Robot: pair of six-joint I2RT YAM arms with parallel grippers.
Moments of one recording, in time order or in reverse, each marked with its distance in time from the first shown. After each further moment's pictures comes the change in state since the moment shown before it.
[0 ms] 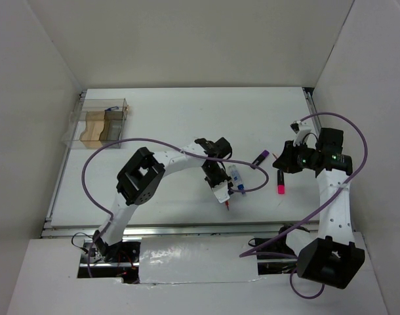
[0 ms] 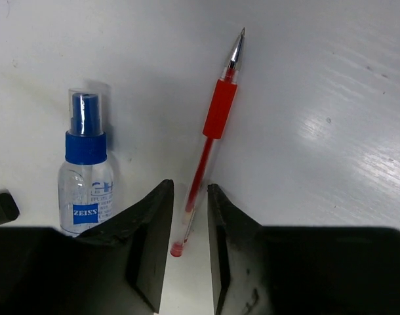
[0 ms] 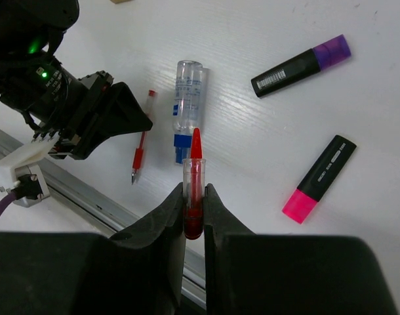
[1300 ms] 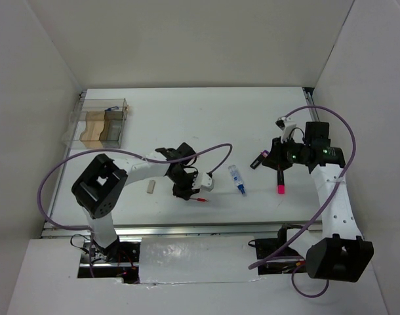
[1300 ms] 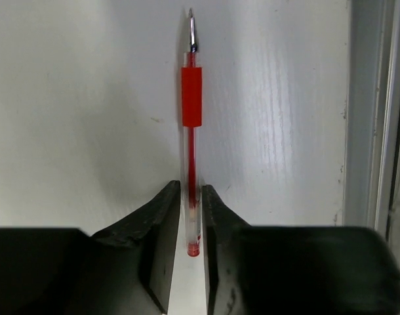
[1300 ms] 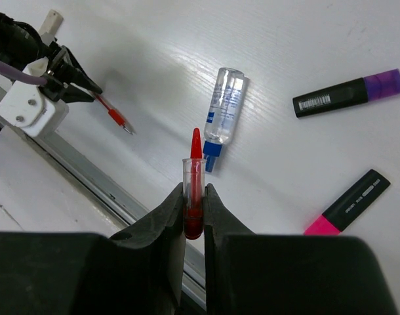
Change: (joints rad) left arm 0.155 -0.390 -0.575 0.231 -0.117 -0.898; right arm 0.170 0.043 0.053 0.005 0.007 0.016
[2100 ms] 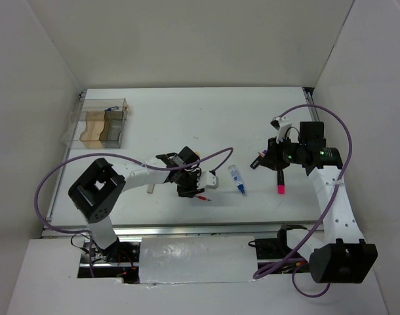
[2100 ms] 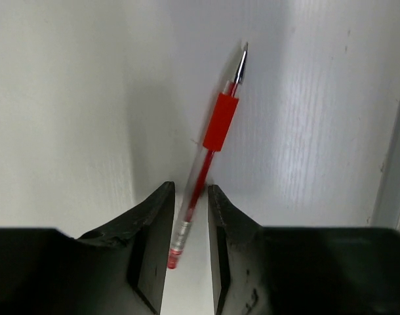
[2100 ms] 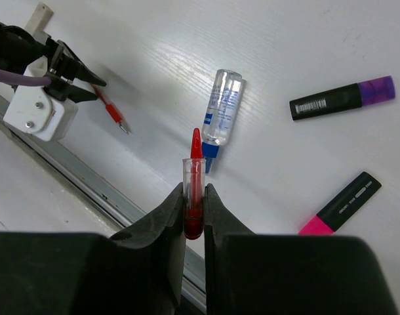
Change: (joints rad) left arm -0.058 -0.073 -0.109 0.216 -0.149 -0.217; right arm 0.090 -0.021 0.008 0.020 0.085 0.032
